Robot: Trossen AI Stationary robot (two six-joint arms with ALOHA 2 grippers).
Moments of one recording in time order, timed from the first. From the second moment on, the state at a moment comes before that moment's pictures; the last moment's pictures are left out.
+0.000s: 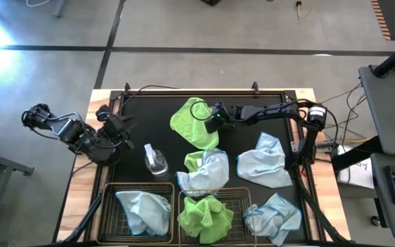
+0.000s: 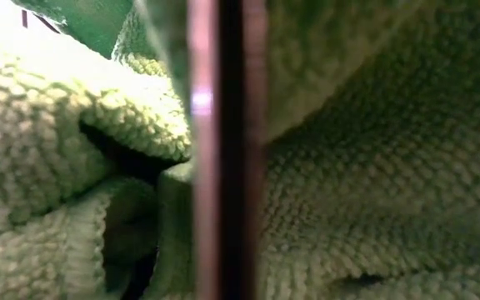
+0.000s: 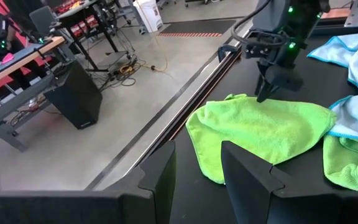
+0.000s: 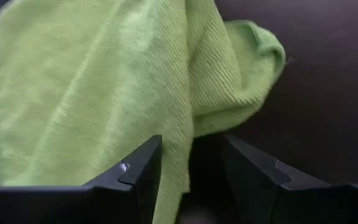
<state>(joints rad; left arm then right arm) -0.48 0.73 0.92 -1.04 -1.10 -0.48 -0.36 1.84 1.08 -0.18 0.18 0.67</state>
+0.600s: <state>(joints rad) -0.48 0.73 0.92 -1.05 -1.10 -0.48 -0.30 1.85 1.08 -0.18 0.07 0.69</state>
